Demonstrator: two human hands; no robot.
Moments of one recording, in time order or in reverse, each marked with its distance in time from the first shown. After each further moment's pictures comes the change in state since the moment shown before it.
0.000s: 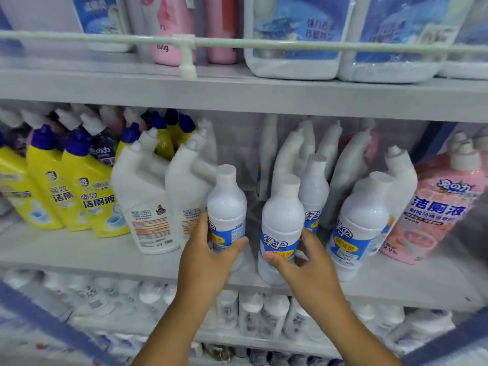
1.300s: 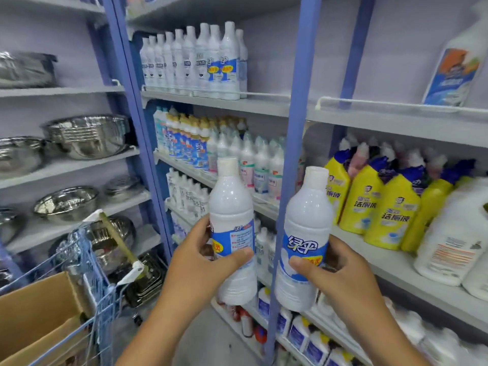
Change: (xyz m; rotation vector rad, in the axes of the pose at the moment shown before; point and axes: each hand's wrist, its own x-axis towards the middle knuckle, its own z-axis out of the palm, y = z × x) left_hand -0.205 -0.034 -0.504 -0.067 0.489 -0.091; right_hand -0.226 -0.226 0.344 0.246 -0.608 -0.152
